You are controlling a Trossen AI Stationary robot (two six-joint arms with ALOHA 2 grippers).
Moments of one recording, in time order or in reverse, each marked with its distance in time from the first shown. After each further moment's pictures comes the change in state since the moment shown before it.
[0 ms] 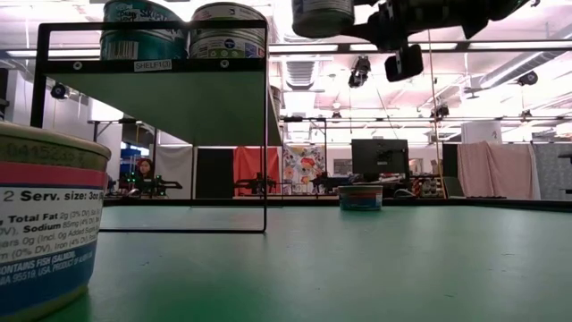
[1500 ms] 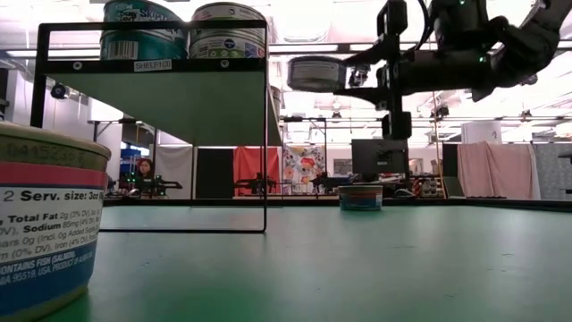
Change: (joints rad) left arm 0.103 -0.030 -0.013 -0.039 0.029 0.183; right arm 0.016 0.229 -0.336 0.718 0.204 0.008
